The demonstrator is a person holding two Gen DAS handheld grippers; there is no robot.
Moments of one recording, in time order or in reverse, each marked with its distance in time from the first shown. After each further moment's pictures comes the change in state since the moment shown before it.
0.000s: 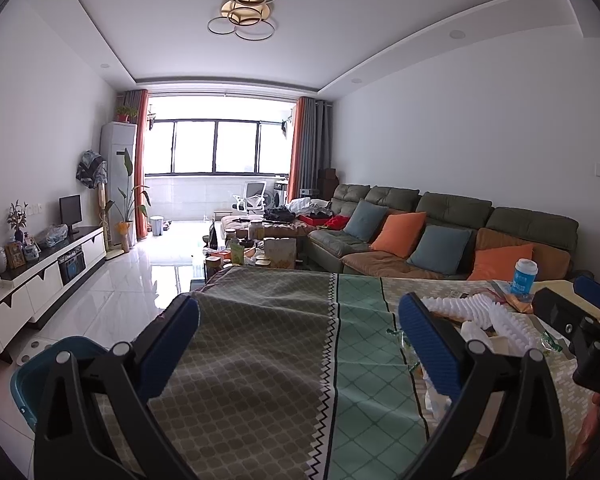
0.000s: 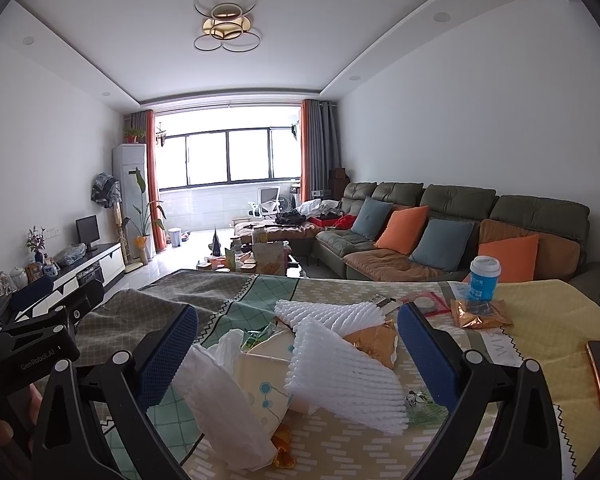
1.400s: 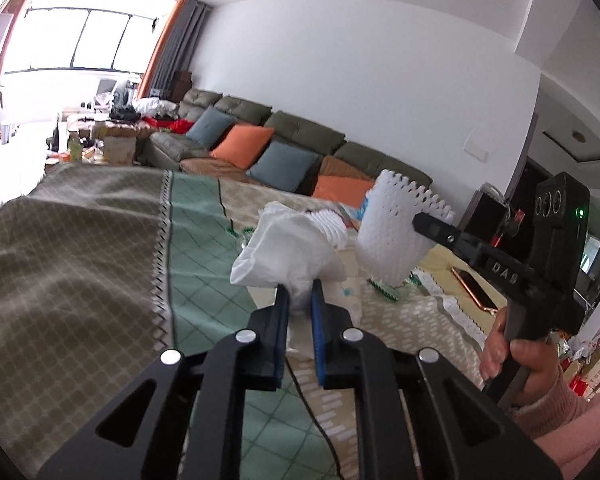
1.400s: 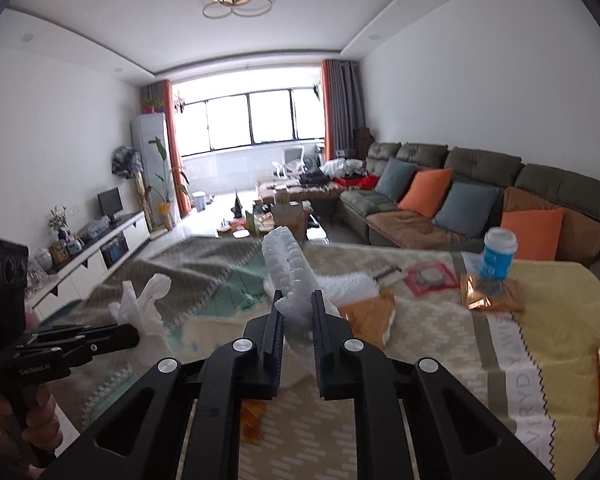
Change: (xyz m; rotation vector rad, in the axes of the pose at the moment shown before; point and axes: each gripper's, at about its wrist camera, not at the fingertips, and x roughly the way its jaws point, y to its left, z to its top) left arm 0.038 0.004 -0.029 -0.112 0.342 -0.652; right arm 0.011 -0.036 0.015 0.015 0.168 0.126
